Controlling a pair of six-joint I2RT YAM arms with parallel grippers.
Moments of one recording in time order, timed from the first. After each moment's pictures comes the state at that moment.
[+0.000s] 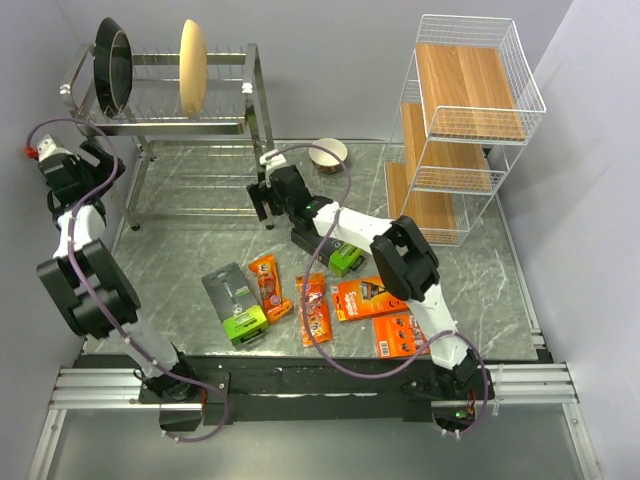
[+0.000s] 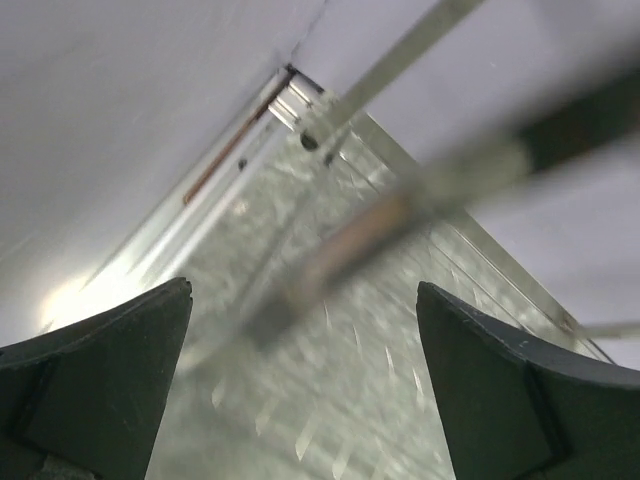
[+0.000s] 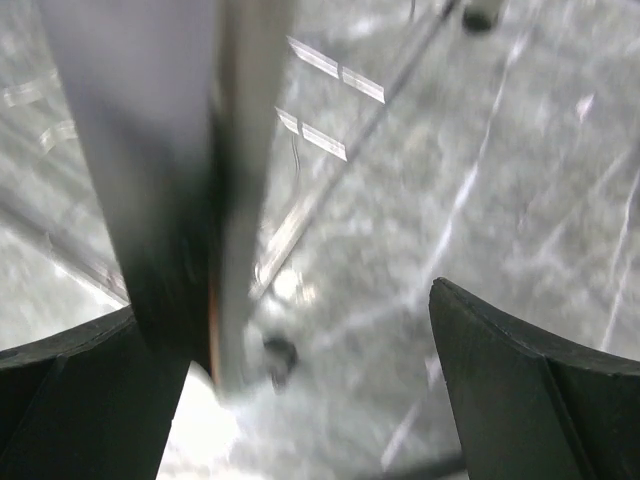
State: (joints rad) left arm 0.54 1.73 1.29 0.15 0.21 -0.50; right arm 0.77 2.29 1.83 0.02 0.20 0.10
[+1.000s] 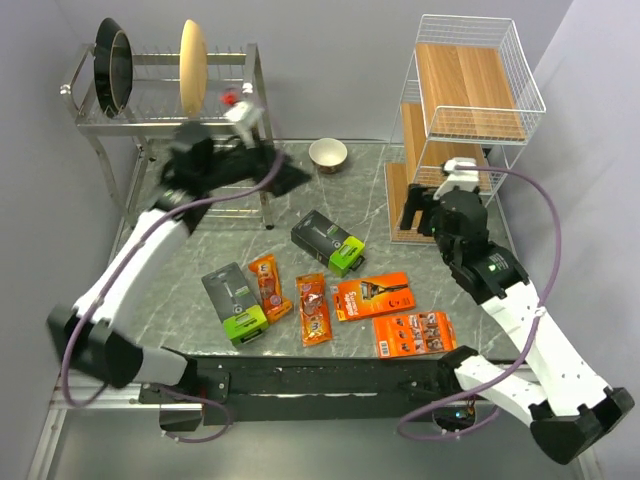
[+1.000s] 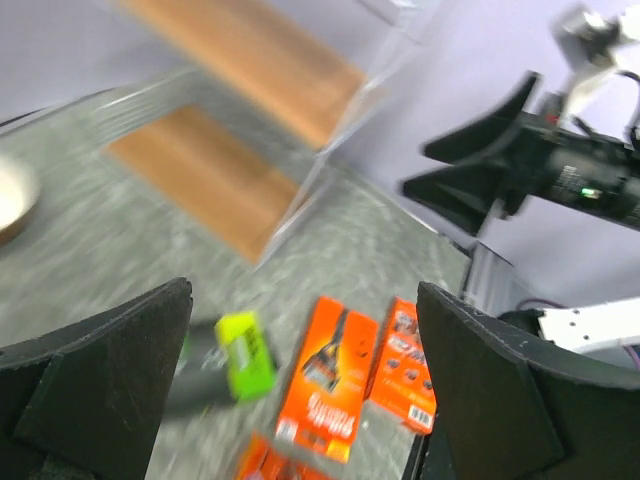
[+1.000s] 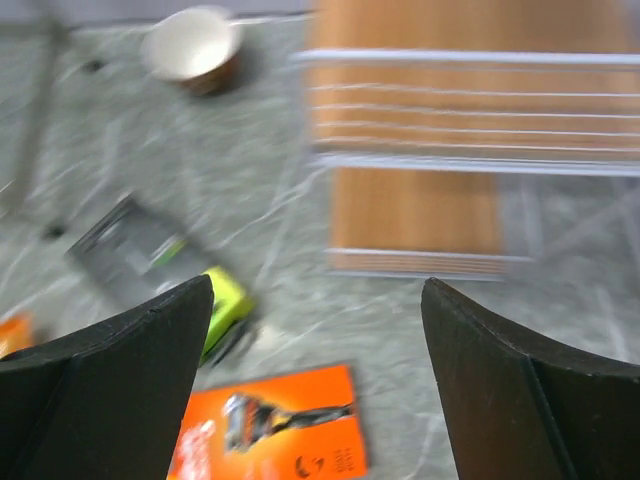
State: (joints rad) left arm -0.35 1.34 1.37 -0.09 0.73 -0.37; right arm 0.48 0.93 1.07 -0.50 0.42 0.22
